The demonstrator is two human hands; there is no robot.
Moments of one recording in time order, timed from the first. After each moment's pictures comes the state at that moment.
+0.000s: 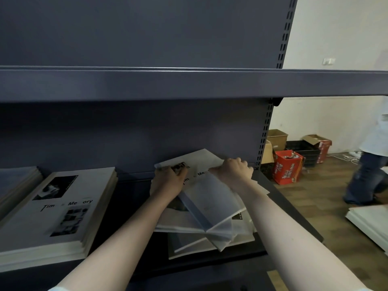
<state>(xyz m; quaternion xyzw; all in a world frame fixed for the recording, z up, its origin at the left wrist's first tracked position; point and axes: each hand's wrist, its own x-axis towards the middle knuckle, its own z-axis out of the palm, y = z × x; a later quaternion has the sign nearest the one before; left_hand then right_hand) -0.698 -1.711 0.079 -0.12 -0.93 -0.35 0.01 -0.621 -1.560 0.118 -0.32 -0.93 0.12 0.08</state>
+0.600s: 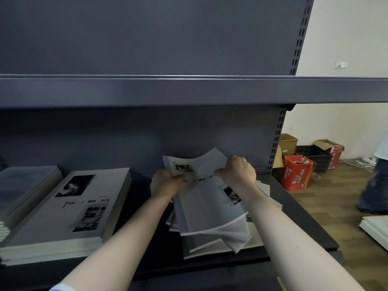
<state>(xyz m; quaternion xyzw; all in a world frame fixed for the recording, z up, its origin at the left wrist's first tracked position) -0.694 -1.749 0.091 -0.06 -0.85 -0.53 -0.01 -0.621 -1.591 0.132 -0.32 -0.93 0.16 0.12</state>
